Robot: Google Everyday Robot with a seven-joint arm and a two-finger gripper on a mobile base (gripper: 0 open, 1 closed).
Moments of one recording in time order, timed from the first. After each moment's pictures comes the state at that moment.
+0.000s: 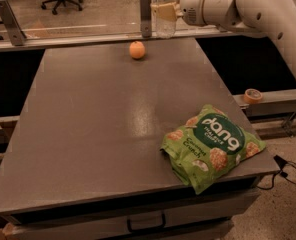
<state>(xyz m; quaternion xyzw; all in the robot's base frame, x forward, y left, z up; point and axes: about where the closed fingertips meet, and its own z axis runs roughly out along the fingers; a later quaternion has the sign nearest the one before) 0.767 -0.060 1.030 -0.39 0.65 0.17 0.63</state>
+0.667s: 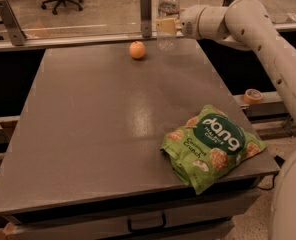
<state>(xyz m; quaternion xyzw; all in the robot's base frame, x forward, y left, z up) 0.823 -0.078 0.967 -0.34 0.69 0.20 0.61</state>
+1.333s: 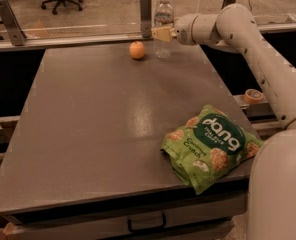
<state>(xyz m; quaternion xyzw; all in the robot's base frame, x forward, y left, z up) 0.845 -0.070 0.929 -0.35 0.71 0.21 0.58</state>
